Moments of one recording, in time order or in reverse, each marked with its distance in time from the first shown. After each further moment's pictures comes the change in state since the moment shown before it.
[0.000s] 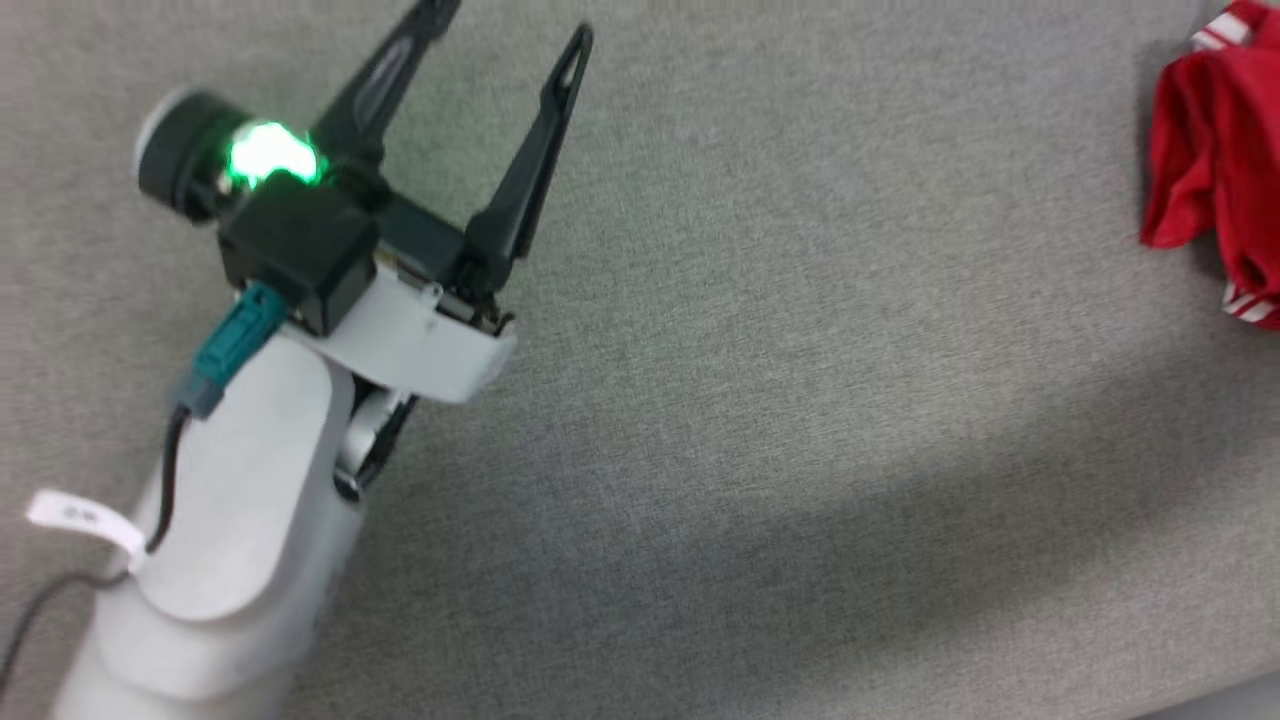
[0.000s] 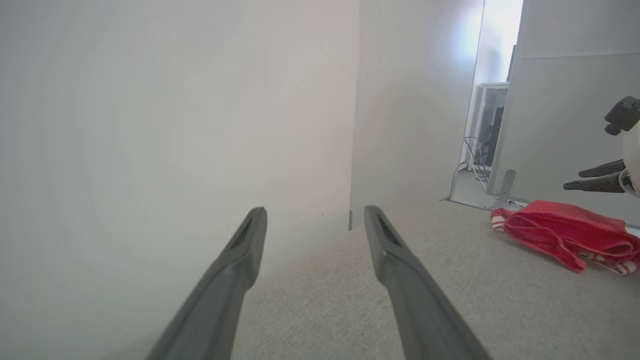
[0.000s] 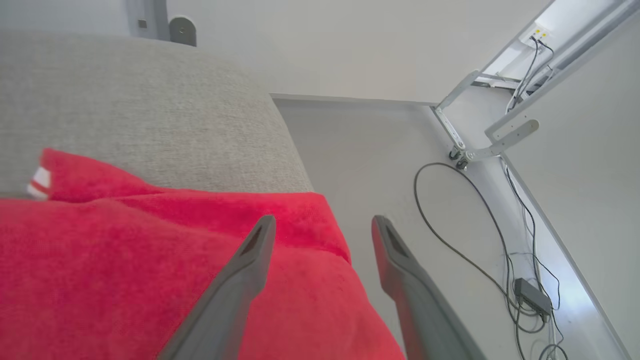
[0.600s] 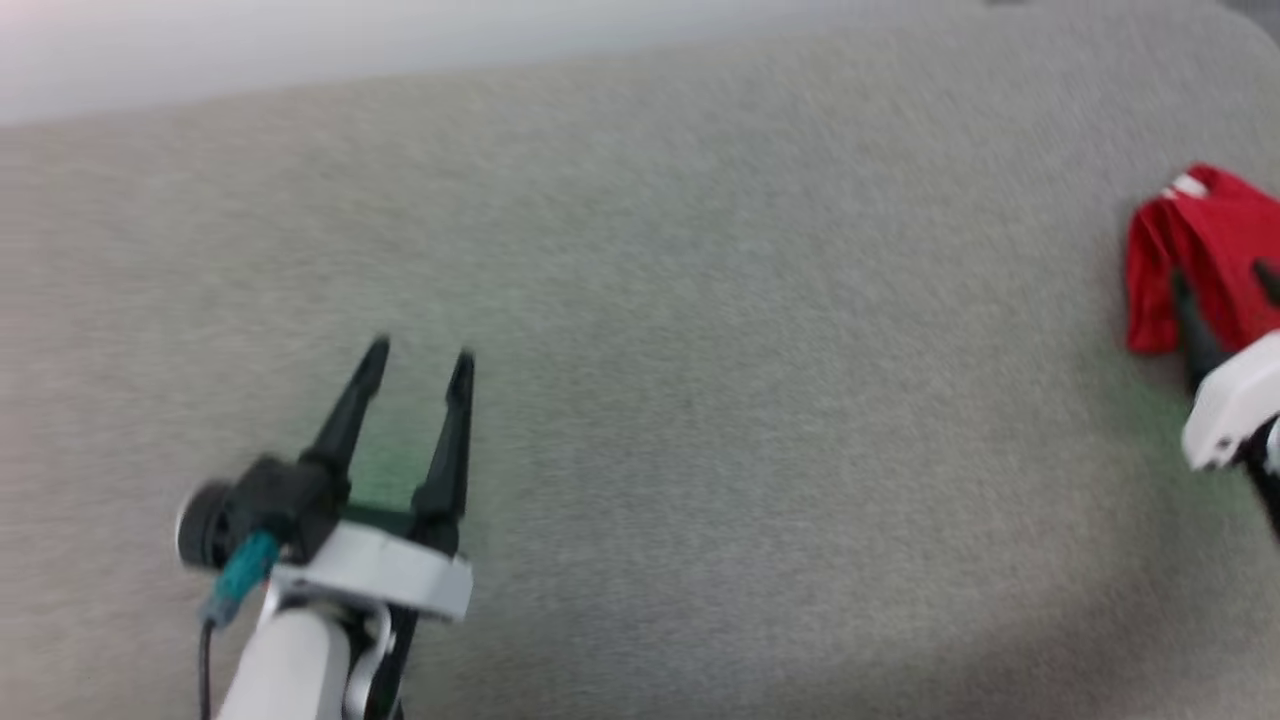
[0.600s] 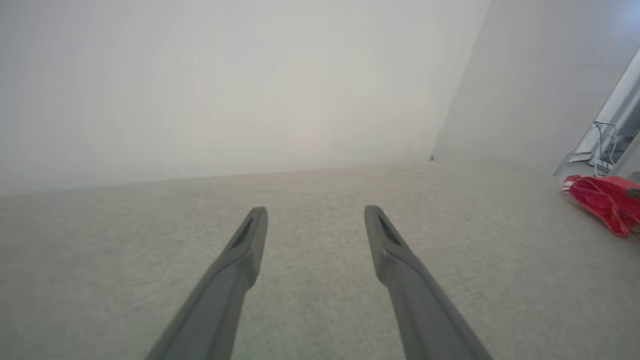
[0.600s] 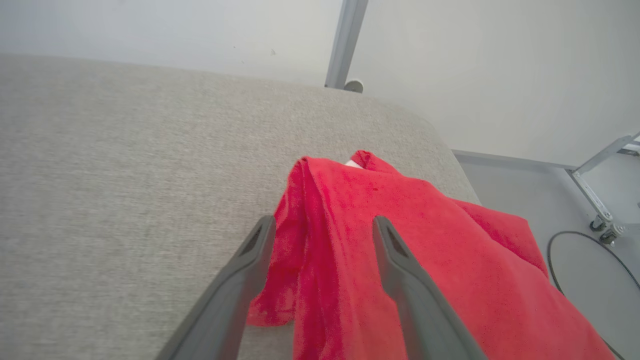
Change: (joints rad) left arm 0.493 -0.164 0.265 0.077 0.021 0.008 0.000; right arm 0.301 0.137 0.247 -0.170 0.129 0.000 -0.146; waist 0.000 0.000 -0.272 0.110
